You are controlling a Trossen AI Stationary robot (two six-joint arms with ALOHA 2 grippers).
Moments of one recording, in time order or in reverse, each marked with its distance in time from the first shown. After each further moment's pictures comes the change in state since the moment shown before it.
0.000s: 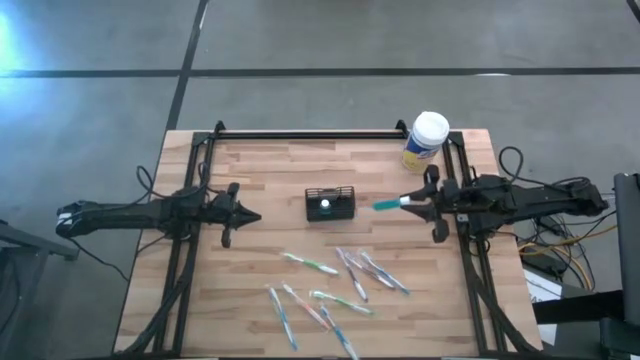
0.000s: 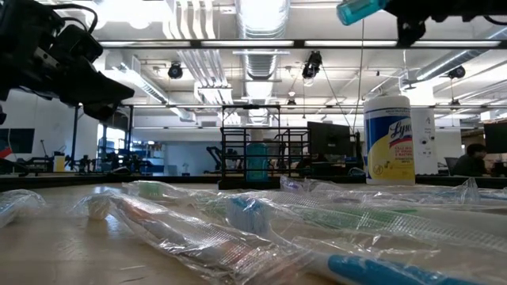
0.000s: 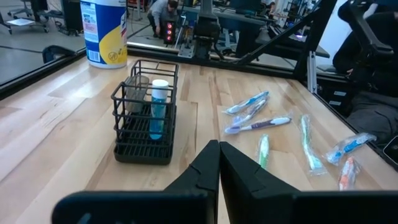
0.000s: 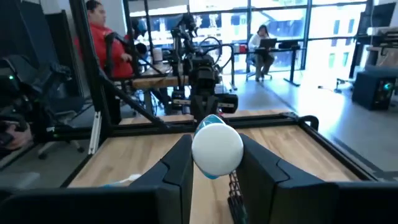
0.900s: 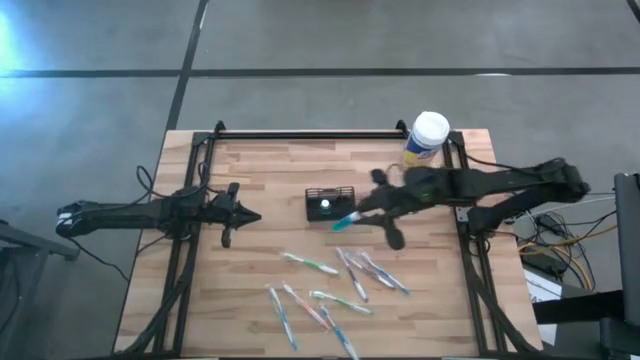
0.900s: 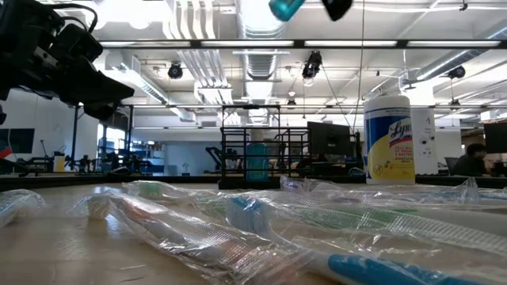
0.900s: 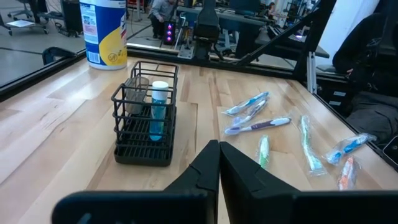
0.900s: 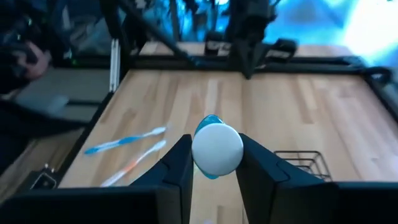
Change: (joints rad) left arm 0.000 0.000 0.005 -0.001 0.001 0.004; right arm 0.001 0.704 0.643 -0.357 -0.162 -0.027
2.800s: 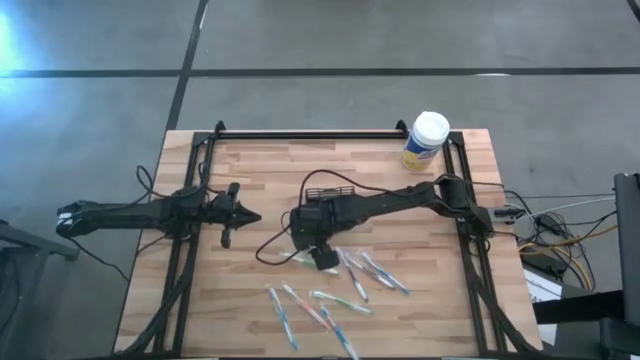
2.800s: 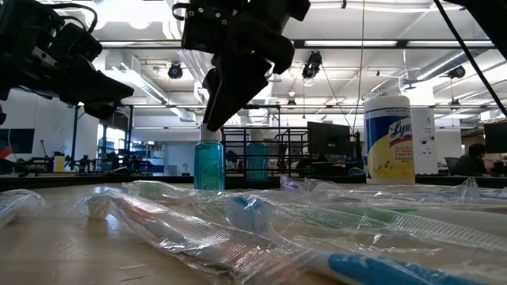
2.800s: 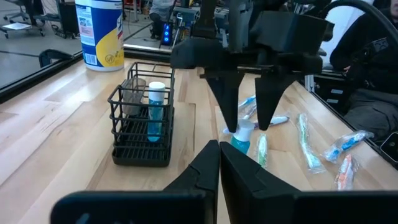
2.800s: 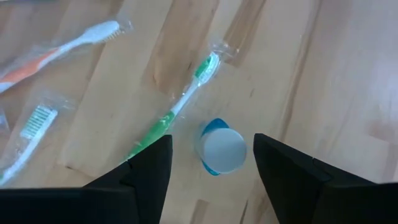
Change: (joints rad) left arm 0.000 0.000 0.000 0.001 0.011 0.015; right arm 0.006 0.990 0.783 -0.500 -0.011 -0.299
